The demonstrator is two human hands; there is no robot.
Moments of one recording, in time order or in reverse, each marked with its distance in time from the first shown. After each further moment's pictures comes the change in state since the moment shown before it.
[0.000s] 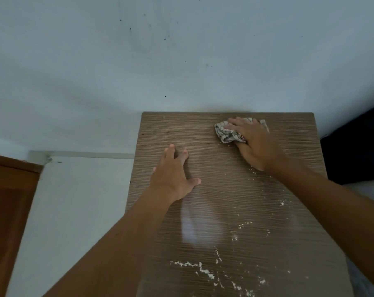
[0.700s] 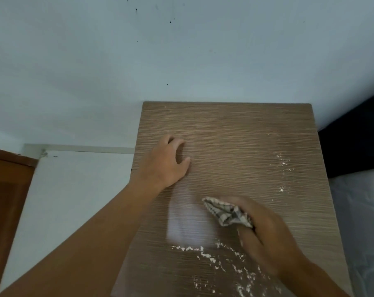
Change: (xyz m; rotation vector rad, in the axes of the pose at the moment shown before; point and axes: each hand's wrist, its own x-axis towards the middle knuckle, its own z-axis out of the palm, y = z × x) left_hand -0.008 -0.022 -0.008 -0.019 0.190 0.142; right_hand -0.172 -0.119 0.013 0.340 0.087 0.009
